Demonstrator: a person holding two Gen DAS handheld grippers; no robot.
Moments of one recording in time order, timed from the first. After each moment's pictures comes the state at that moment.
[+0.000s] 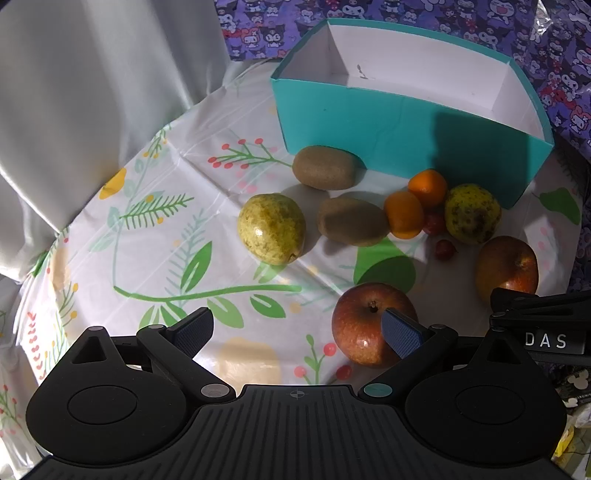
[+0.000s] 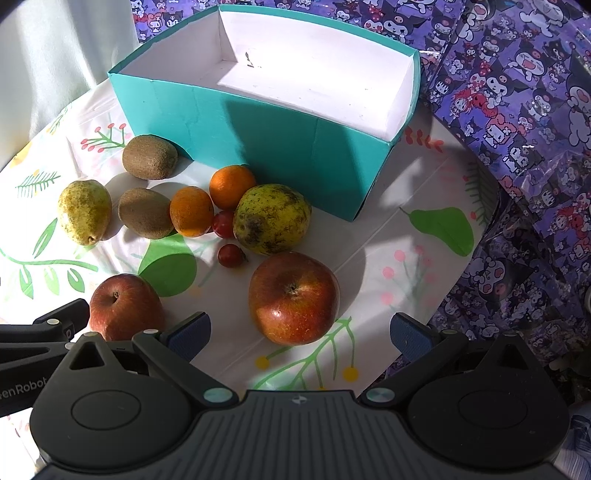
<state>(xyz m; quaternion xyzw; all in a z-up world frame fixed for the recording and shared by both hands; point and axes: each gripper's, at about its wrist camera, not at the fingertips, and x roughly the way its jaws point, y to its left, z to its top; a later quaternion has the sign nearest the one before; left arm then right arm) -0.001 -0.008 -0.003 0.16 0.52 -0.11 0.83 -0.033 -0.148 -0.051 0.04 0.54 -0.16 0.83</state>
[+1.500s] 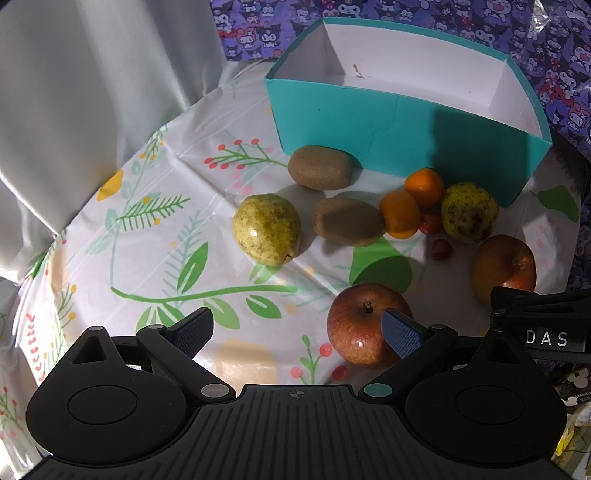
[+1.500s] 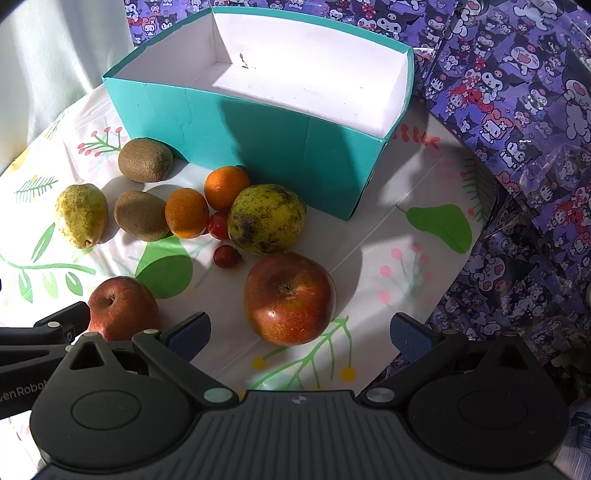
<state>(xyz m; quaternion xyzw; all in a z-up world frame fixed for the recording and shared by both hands) 0.000 -0.011 -0.002 0.16 0.52 -0.11 0.83 -0.034 -0.152 -0.052 0.04 0.54 -0.16 0.83</state>
